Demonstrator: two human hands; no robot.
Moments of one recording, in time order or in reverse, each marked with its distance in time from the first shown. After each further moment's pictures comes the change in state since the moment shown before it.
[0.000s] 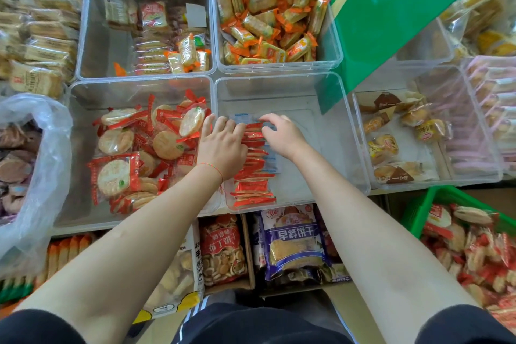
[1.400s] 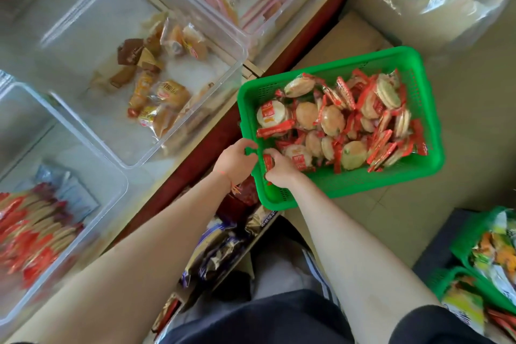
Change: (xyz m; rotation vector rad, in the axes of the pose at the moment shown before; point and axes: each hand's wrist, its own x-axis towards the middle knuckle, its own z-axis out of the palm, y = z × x) left_hand -0.018 0.445 0.112 -0.462 -0.777 0.143; right_hand -0.232 0.413 -0.069 0.555 0.074 0.672
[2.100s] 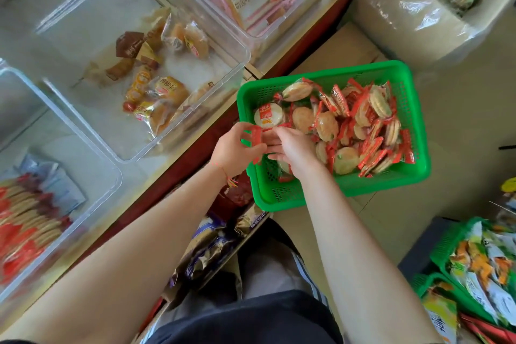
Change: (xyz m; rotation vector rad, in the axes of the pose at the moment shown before) left_hand -0.006 0.019 -0.013 -0.162 0.135 0.171; right_hand -0.034 -0.044 -0.056 0.721 0.116 -0.012
